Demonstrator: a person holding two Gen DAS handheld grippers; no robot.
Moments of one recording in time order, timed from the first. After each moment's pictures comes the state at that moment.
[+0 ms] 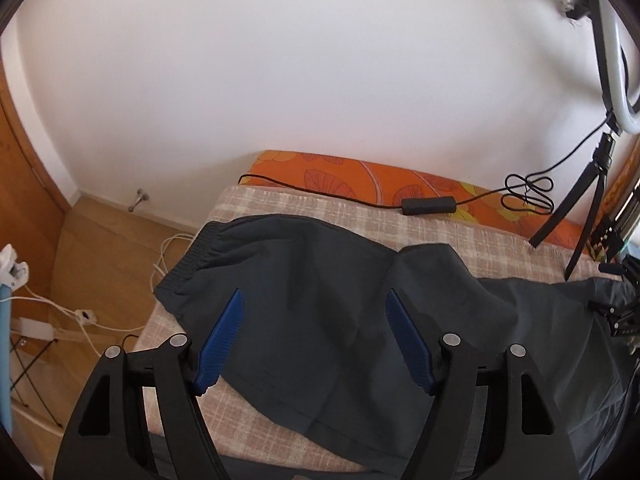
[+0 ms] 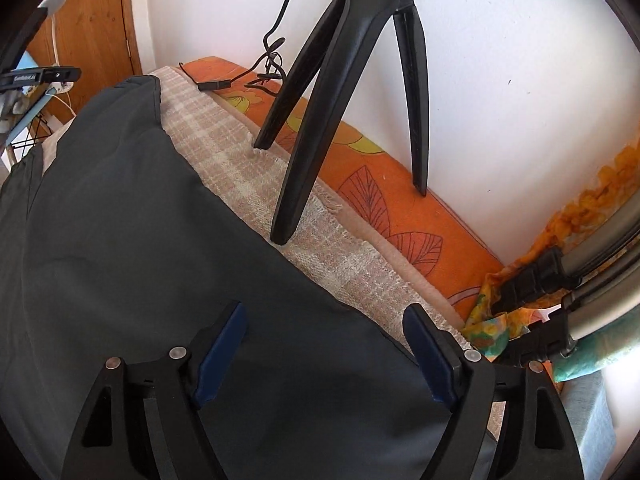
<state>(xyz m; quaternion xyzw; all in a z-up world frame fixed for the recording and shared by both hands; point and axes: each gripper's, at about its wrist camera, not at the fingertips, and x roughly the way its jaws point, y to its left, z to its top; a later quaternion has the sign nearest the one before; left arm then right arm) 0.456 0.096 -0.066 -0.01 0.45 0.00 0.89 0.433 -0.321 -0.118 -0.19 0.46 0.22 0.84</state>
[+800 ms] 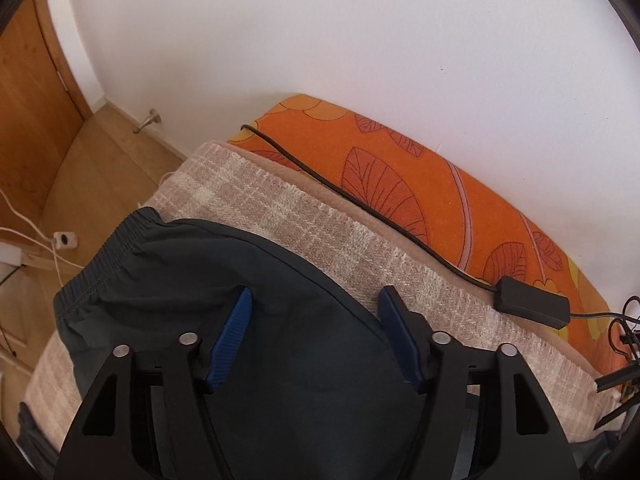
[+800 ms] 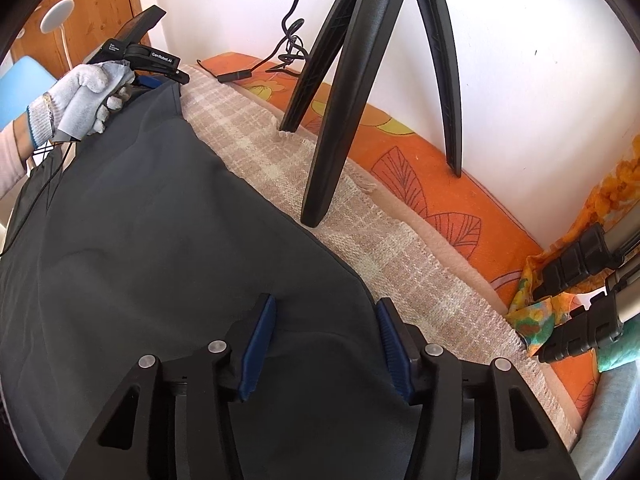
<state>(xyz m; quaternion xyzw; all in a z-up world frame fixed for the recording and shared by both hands) 0.568 0.095 -0.154 -0.10 0.51 0.13 0.85 0.423 -0.317 -0.128 -0.16 0.47 0.26 0.83</state>
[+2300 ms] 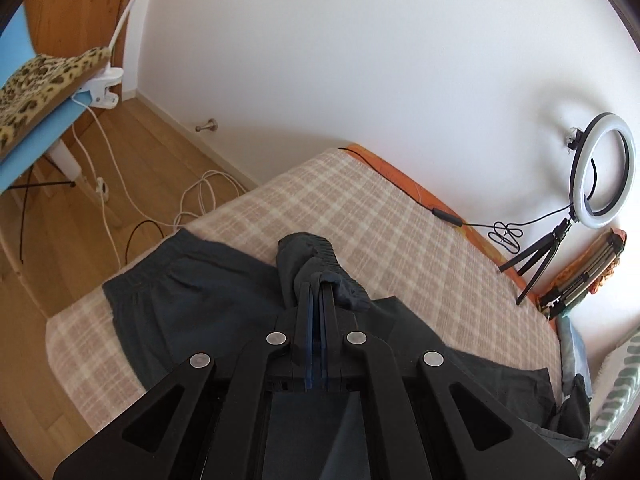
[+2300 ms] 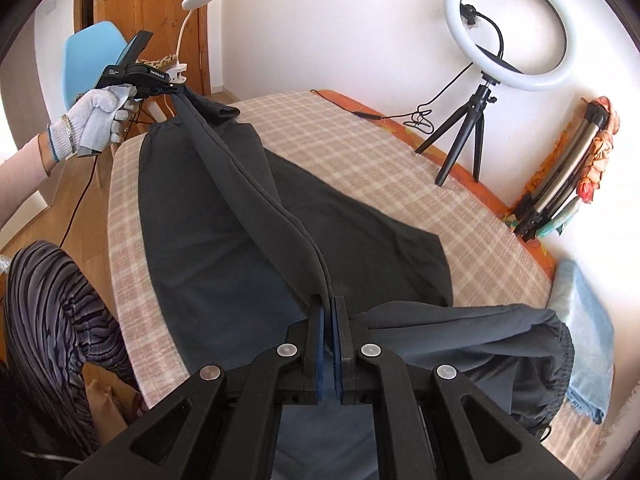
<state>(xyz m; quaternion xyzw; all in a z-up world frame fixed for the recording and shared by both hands) 0.238 0.199 -0.078 -0.23 0.38 0.06 0.90 0.098 -0.262 -0.029 -0.19 0.40 0.26 0.85</state>
